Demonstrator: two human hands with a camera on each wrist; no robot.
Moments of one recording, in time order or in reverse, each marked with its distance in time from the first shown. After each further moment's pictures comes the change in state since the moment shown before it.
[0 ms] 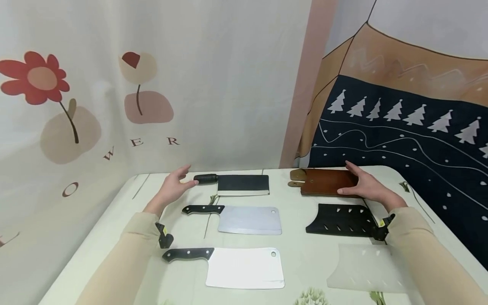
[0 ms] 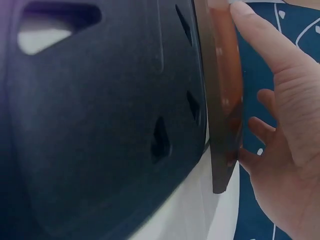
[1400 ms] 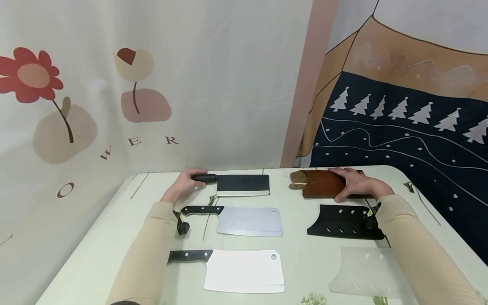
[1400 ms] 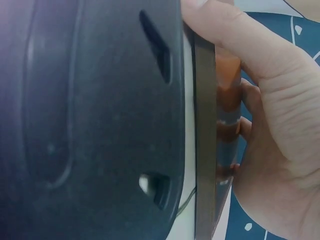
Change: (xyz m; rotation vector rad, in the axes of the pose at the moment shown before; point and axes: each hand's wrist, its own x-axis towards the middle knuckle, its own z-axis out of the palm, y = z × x) left_hand 0.050 -0.026 0.029 -0.129 -0.116 -0.056; right_hand 0.033 -0.008 0.003 -0.175 -0.208 -0.102
